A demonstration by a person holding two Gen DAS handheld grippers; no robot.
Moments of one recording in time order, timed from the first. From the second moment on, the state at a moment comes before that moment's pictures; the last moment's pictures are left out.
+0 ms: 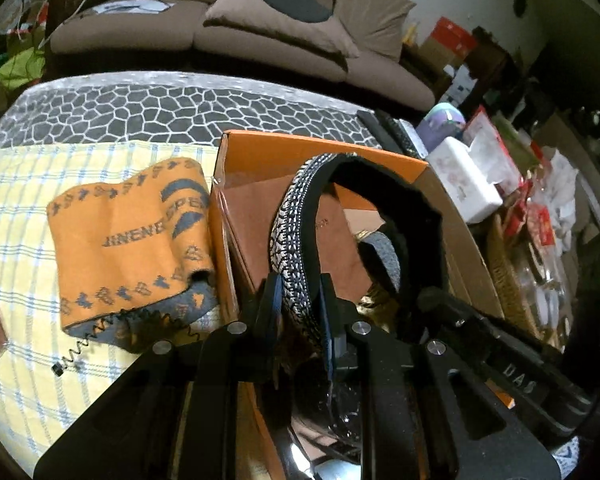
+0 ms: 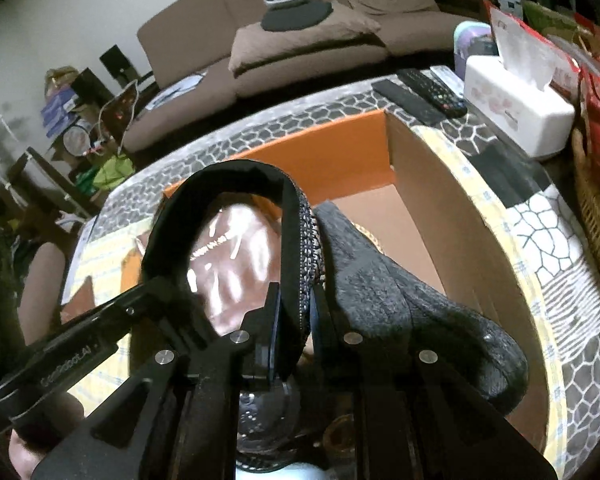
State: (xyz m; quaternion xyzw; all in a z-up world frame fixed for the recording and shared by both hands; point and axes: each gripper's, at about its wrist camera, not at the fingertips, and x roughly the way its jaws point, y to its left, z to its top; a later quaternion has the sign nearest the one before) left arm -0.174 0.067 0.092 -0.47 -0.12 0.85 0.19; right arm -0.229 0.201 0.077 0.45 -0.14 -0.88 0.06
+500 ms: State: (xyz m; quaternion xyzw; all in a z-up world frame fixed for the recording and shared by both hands) left arm -0.194 0.092 0.086 -0.49 -0.08 0.84 0.21; right arm -0.232 0.199 0.072 0.47 -0.12 -0.87 0.03
